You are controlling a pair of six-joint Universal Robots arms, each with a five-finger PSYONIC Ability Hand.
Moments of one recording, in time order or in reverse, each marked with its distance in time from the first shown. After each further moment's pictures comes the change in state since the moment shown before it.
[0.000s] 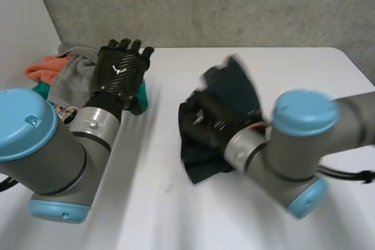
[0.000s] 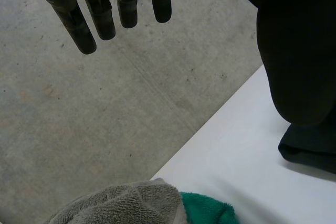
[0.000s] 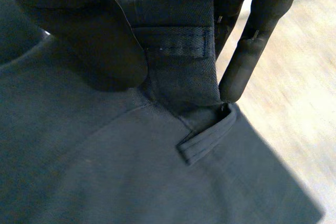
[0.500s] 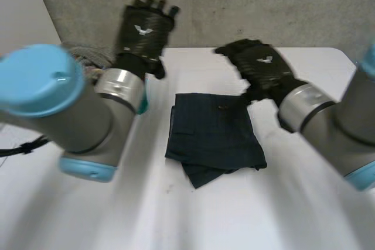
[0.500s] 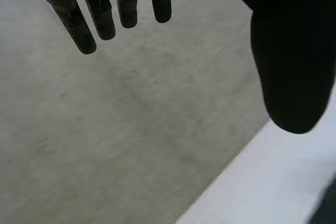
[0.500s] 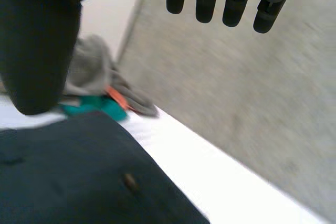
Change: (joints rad) left arm -0.088 -0.151 0.344 -0.070 0.010 -0.036; right arm -0.232 -0.281 0.028 0.130 0.057 1.017; left_hand 0.000 0.000 0.000 0.000 0.000; right_hand -0.882 -0.969 -0.975 -0.988 -0.954
